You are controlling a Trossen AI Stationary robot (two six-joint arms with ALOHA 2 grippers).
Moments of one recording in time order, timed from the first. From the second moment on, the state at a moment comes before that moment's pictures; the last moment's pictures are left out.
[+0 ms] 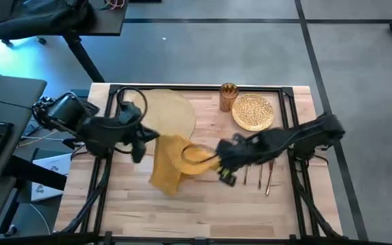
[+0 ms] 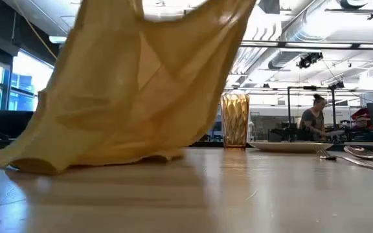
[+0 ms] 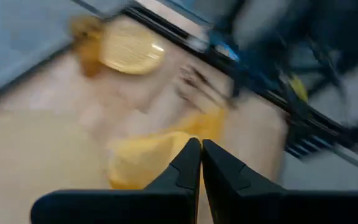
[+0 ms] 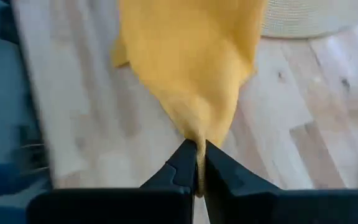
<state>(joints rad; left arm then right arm) -0.49 1.41 2.00 -1.31 -0.46 -0.86 0.35 1.62 1.73 -1.15 0.12 0.71</state>
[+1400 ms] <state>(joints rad) -0.12 1.46 1.40 -1.44 -0.74 -1.21 -0.03 1.52 1.20 -1.06 0.25 0.70</state>
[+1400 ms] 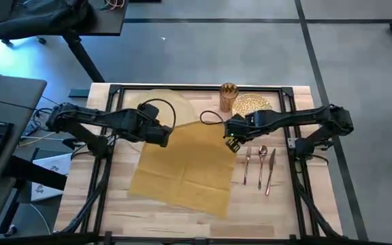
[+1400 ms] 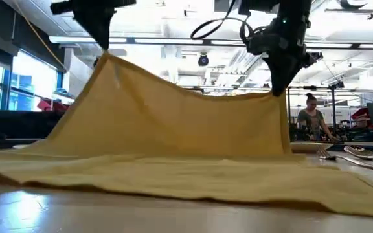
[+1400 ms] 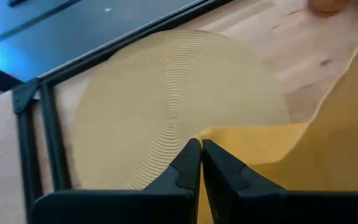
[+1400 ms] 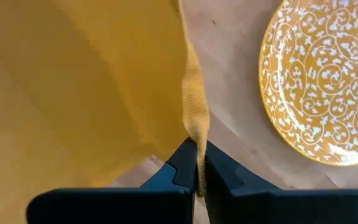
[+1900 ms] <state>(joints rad) 0.14 1.47 1.23 -1.13 -0.67 -0.95 -0.07 1.52 1.20 -1.06 0.27 0.67</state>
